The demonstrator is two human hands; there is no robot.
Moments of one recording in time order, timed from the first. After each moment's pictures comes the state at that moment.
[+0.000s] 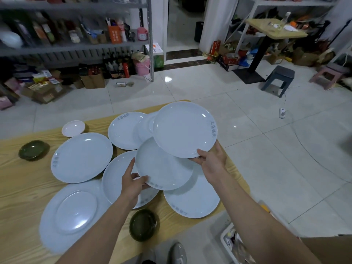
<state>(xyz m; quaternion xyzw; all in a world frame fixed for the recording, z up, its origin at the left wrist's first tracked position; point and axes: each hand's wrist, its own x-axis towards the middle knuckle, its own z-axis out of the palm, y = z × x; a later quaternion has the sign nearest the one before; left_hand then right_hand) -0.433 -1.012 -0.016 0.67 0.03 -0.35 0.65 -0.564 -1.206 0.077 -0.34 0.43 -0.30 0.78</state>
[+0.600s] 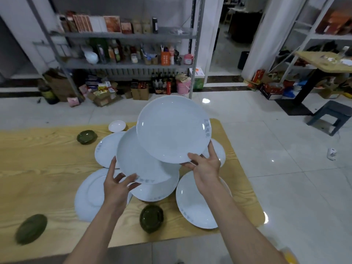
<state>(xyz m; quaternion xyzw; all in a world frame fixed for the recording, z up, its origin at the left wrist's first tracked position) -0.475 -0.927 0.063 0.60 0.08 -0.14 0.79 -0.556 -1.145 0.133 -0.38 0.29 -0.22 0.85</state>
